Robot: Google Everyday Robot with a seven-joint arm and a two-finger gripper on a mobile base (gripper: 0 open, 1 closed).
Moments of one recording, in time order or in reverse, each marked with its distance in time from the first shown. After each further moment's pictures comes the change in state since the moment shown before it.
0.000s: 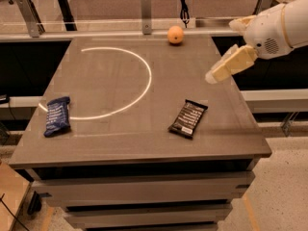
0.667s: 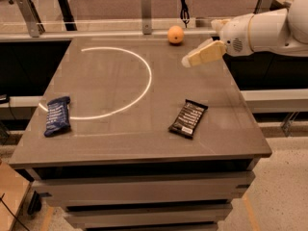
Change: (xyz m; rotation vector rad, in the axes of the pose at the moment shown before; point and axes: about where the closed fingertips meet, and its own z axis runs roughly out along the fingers) arm -0.012 -0.054 0.077 0.039 -0.217 0.136
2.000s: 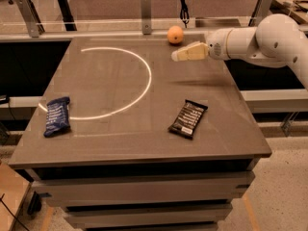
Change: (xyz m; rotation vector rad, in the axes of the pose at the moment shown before) arm 0.036 -0.062 0.075 0.075 -0.072 0.214
